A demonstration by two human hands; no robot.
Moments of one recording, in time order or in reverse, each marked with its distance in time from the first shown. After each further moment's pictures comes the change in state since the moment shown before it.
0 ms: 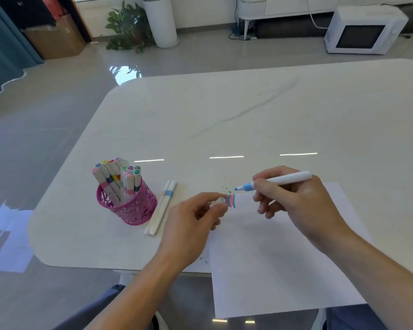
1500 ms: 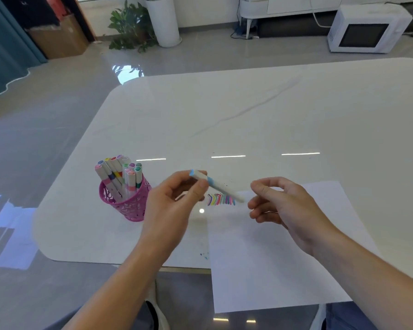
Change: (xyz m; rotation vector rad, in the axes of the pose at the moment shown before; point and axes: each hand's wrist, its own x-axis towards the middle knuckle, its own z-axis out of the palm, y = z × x) left_hand 0.000 0.023 -0.024 -0.310 0.168 0.115; right_hand 0.003 0.017 0.008 0.120 0.050 0.334
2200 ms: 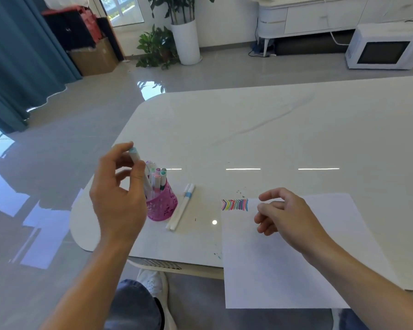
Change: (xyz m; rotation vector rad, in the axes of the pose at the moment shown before) left_hand 0.004 0.035 -0.080 0.510 0.531 0.524; right_hand -0.013 0.006 0.011 -0.323 -0.007 -0.108
